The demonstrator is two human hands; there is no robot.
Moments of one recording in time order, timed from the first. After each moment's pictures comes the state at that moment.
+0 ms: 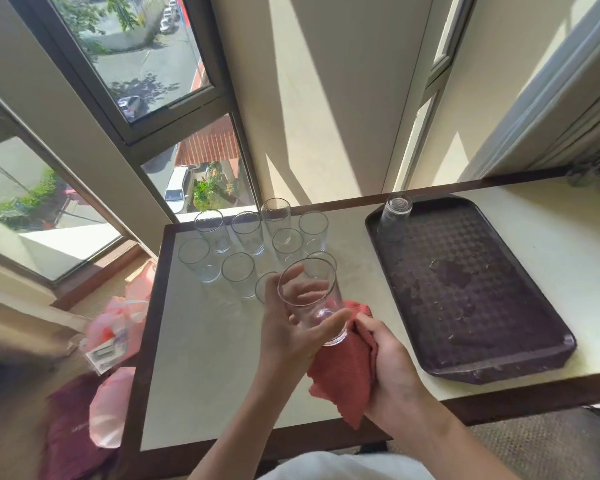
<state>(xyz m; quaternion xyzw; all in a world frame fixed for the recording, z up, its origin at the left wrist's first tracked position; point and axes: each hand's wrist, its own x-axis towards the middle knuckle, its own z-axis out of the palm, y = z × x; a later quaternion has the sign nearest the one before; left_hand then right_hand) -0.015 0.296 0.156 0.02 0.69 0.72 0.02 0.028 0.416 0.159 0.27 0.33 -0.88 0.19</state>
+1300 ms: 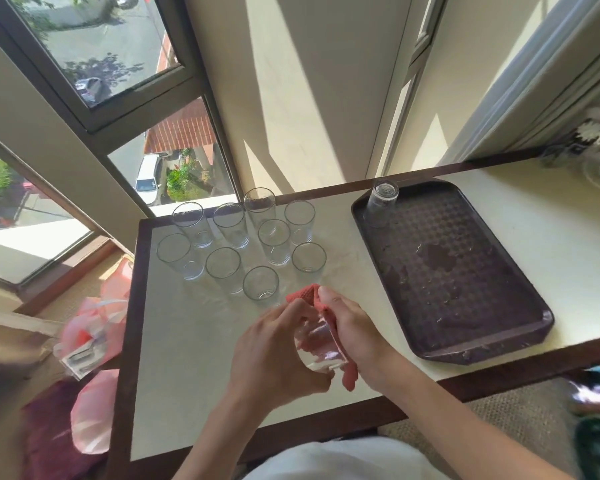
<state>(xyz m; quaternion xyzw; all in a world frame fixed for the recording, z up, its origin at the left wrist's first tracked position) -0.012 0.258 0.146 0.19 0.93 0.31 0.07 -0.003 0.403 0.163 0.19 0.64 -0.72 0.19</state>
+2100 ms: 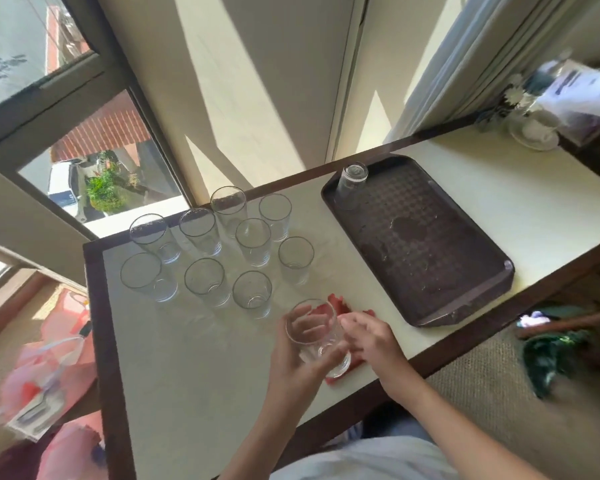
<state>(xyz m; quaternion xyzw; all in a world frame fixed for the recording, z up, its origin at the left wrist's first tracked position) -0.011 0.252 0.088 0.04 0.72 0.65 0.23 0.027 0.401 0.079 0.33 0.64 -0.69 0.06</state>
